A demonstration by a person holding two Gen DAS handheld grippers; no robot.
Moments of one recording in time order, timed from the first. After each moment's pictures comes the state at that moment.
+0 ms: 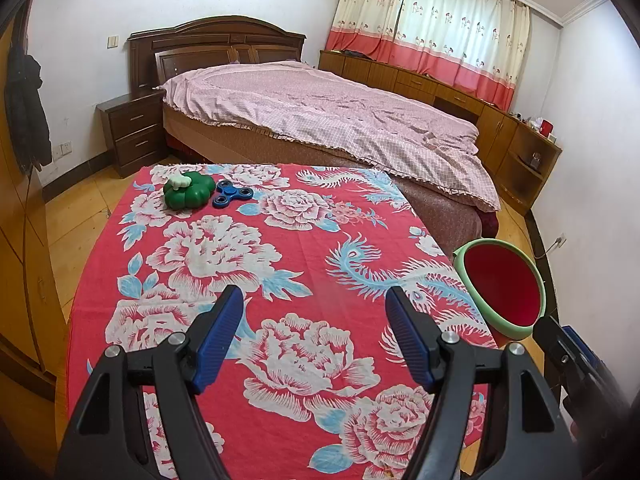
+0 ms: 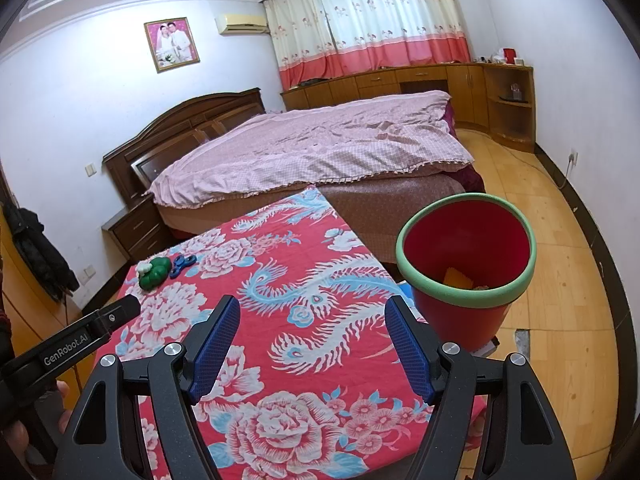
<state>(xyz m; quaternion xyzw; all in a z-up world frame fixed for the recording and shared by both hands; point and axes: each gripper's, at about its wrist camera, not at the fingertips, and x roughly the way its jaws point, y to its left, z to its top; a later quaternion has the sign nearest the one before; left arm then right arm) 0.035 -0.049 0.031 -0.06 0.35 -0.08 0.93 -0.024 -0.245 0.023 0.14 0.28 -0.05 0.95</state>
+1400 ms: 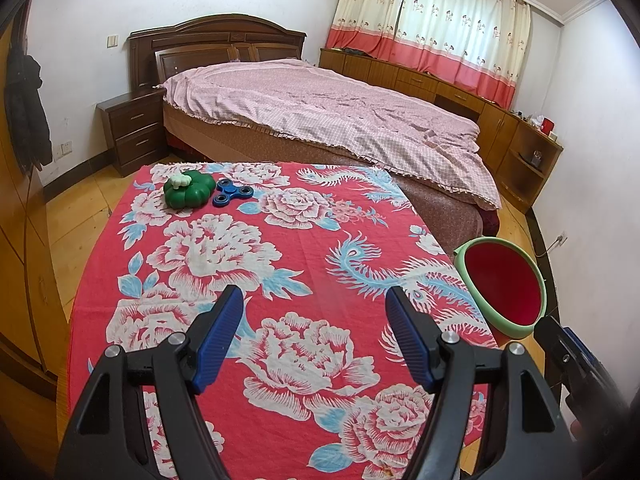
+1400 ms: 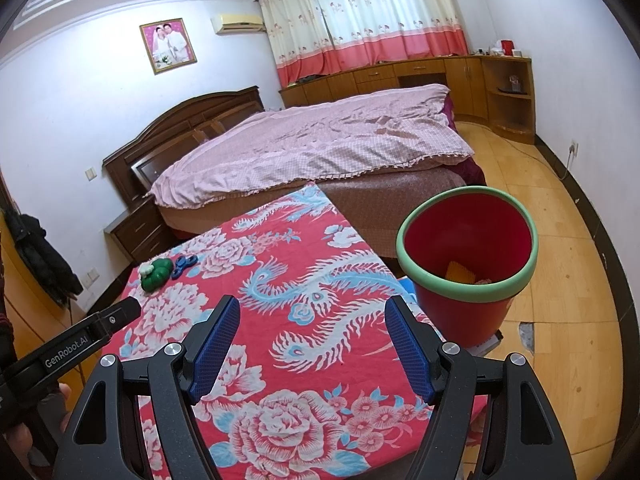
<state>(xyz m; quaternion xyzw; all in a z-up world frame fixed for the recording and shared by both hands) 0.033 -0.049 0.031 -0.06 0.35 -0.08 0.93 -0.022 -0.247 0.024 0.16 0.29 -0.05 0.94</state>
